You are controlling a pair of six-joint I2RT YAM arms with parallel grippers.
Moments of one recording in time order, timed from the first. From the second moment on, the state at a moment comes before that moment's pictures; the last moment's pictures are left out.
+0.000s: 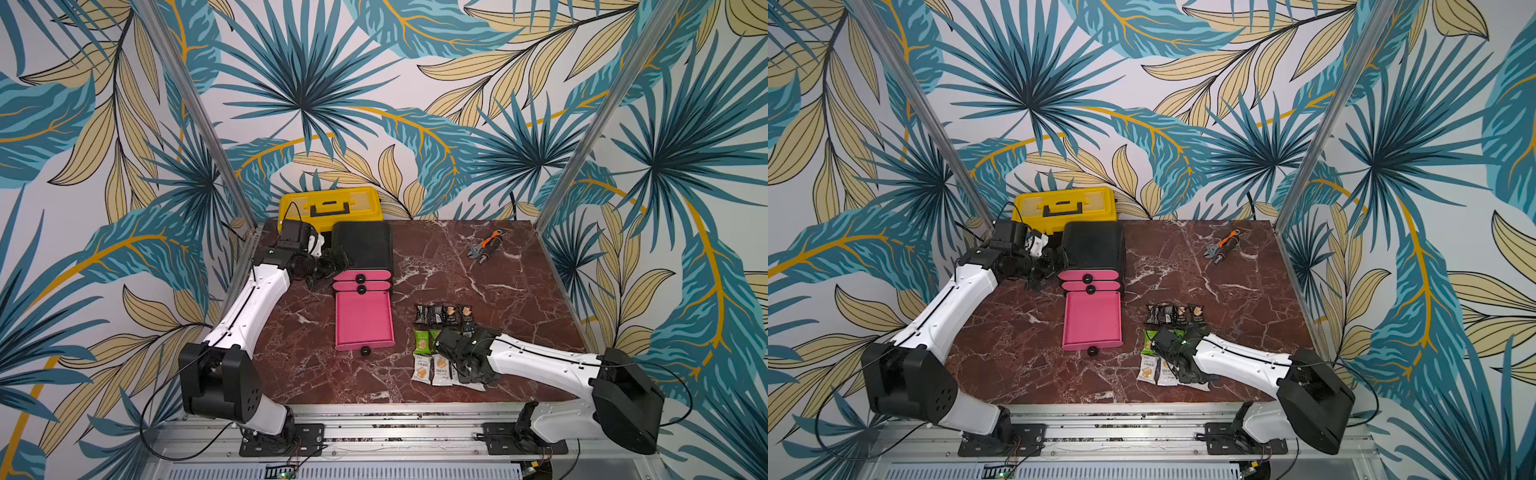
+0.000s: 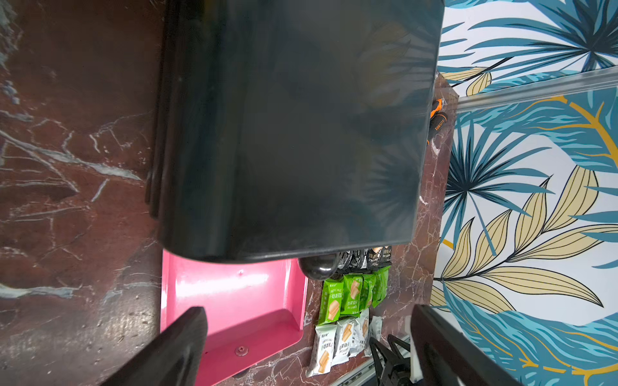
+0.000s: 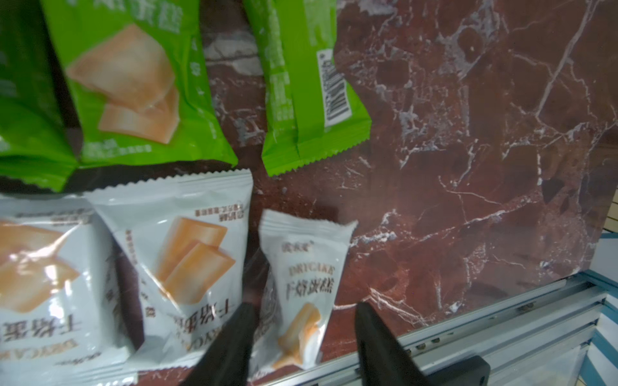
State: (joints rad) left arm -0.12 1.52 1.38 -0.80 0.50 -0.62; right arm 0.86 1.38 0.74 -1.03 0.39 0.87
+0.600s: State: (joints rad) left arm -0.09 1.54 1.49 -0.80 0.46 -0.59; right arm 0.88 1.21 0.93 -1.00 0.41 1.03
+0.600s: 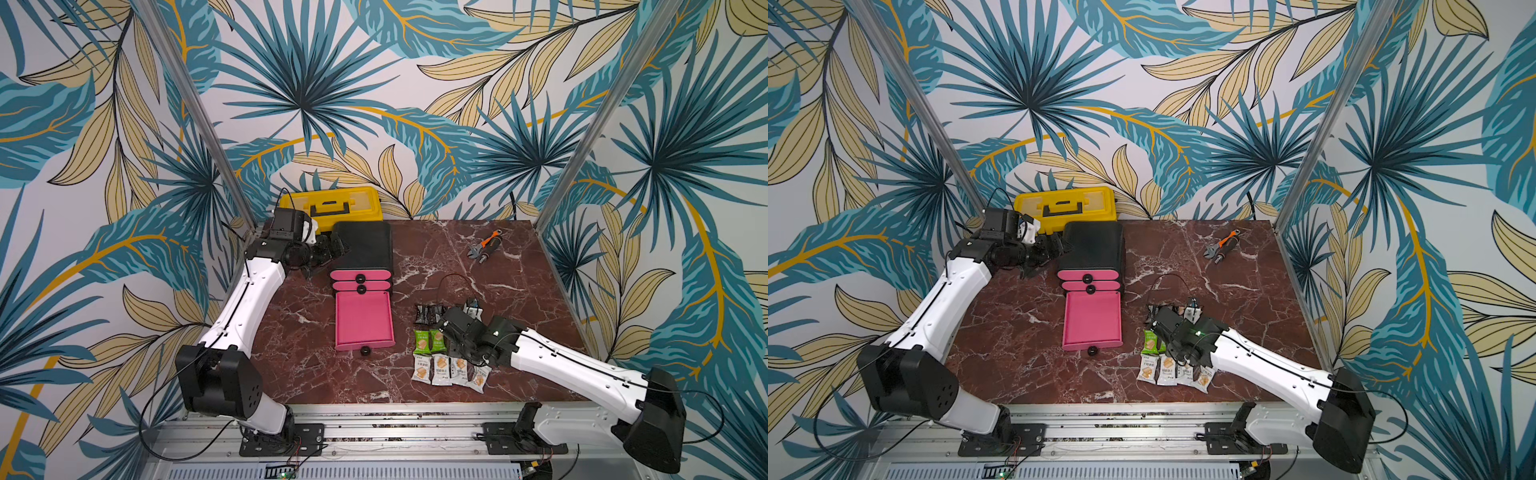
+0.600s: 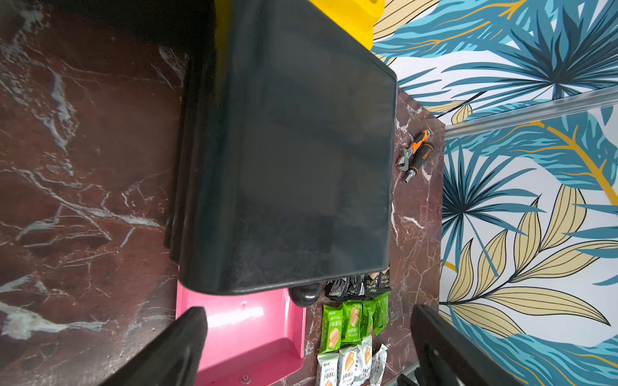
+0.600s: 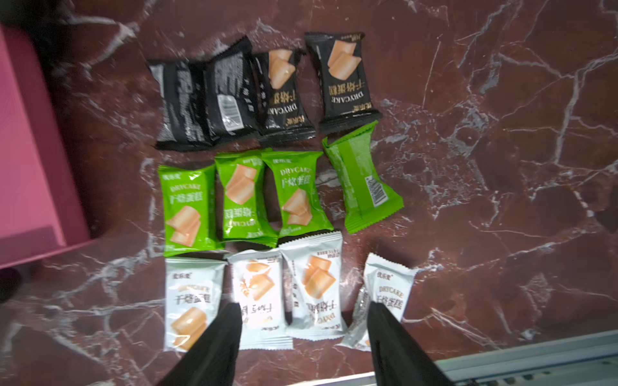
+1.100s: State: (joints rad) left arm -0.07 1.59 1.50 -0.80 0.51 -0.58; right arm 0.90 1.10 0.69 -1.18 0.45 1.54
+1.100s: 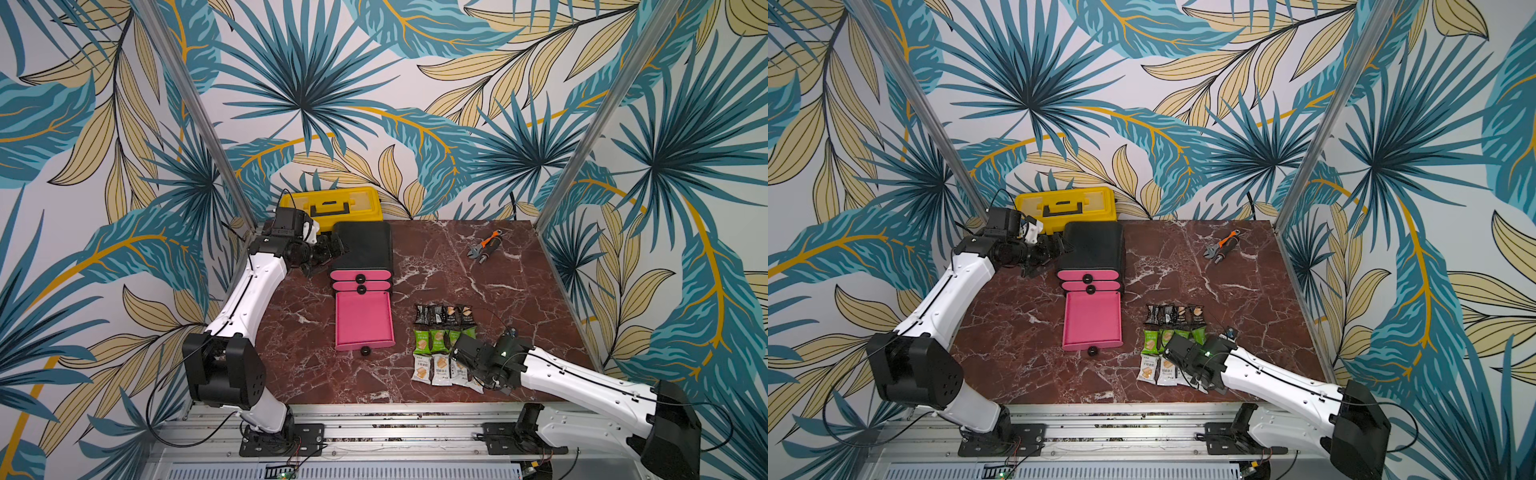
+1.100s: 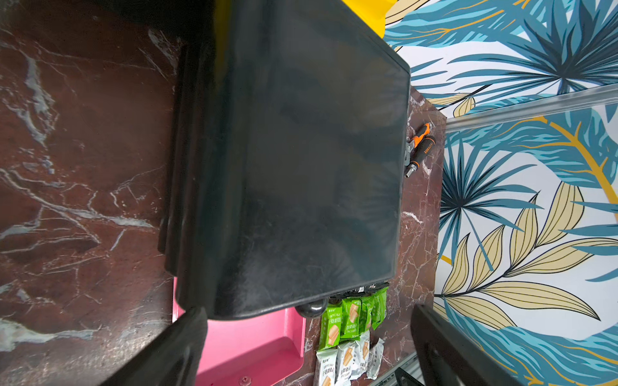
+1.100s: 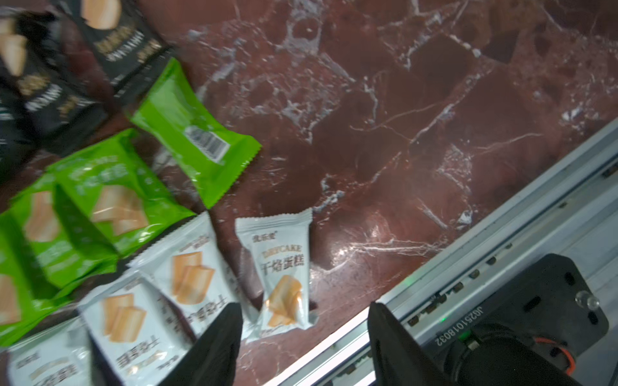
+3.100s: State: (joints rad) left arm -0.08 1.71 1.61 -0.86 0.50 -0.53; right arm 1.03 1.48 0.80 -0.21 0.19 1.36
